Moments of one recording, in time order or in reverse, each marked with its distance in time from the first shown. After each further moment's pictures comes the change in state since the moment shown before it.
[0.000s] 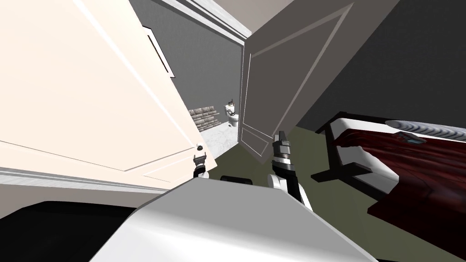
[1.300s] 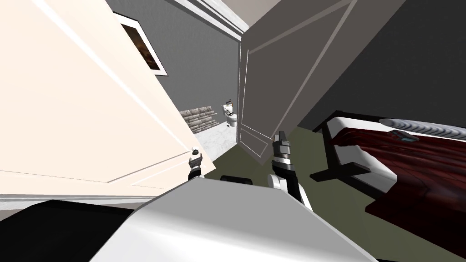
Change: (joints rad) arm 0.053 0.075 -0.034 -0.003 0.063 -0.023 0.234
